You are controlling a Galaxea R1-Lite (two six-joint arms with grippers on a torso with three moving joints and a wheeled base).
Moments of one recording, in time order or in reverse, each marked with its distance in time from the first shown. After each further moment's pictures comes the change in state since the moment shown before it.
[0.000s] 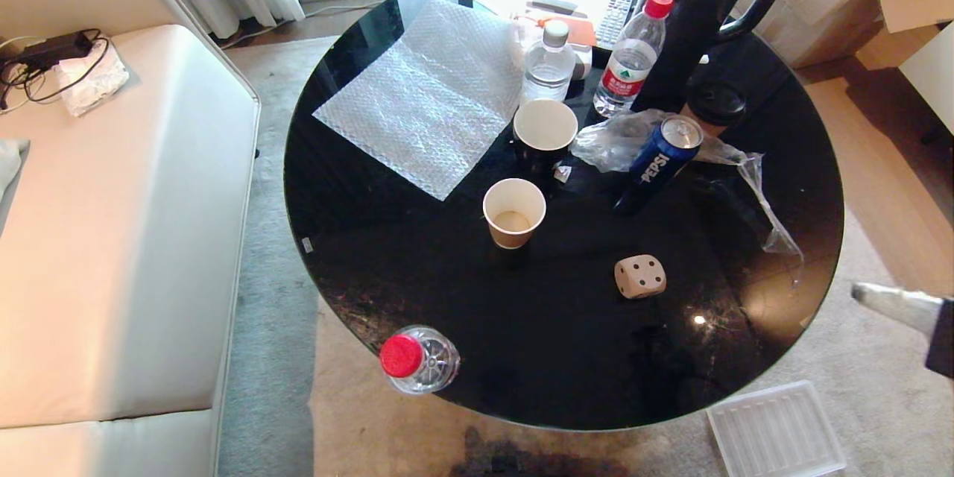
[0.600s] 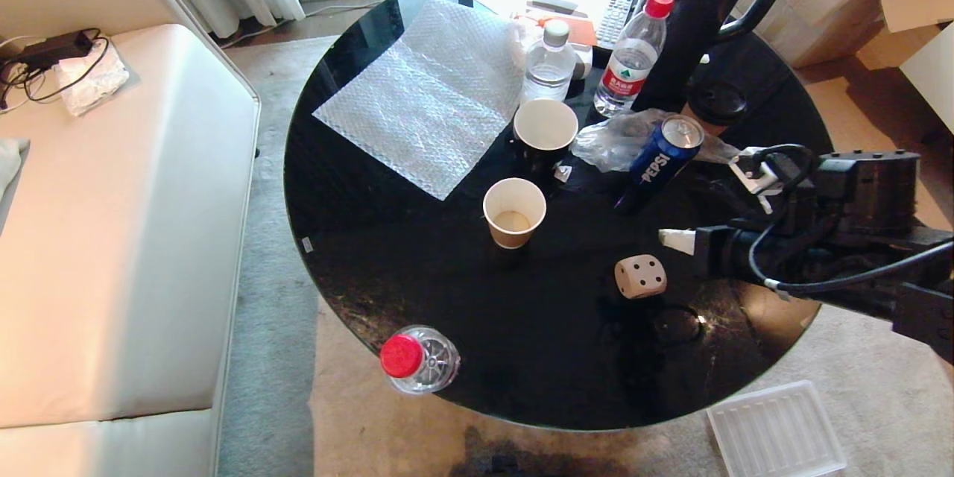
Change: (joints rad) left arm 0.000 0.000 0.000 0.000 0.000 0.000; right arm 0.234 0.617 -0.210 -0.403 -0.016 -0.006
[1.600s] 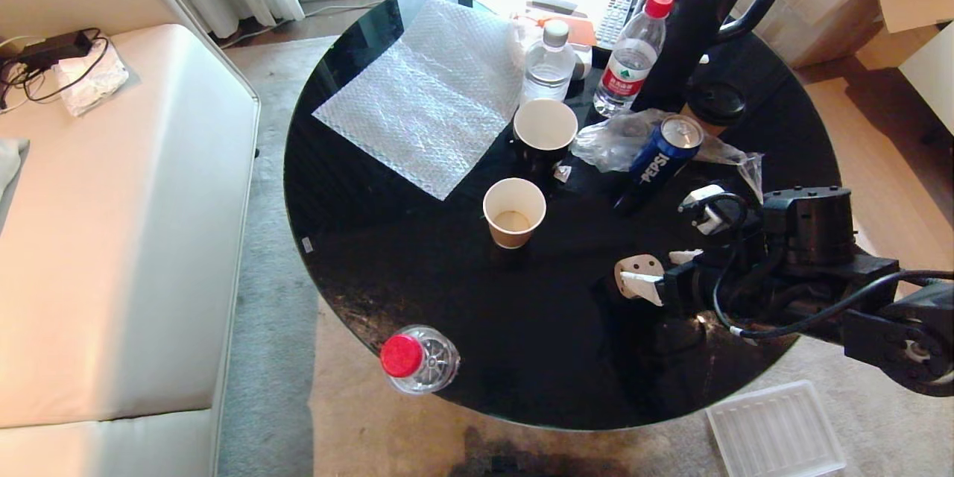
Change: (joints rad) left arm 0.000 0.000 0.000 0.000 0.000 0.000; right arm 0.043 0.101 0.051 -0.058 -0.075 -0.220
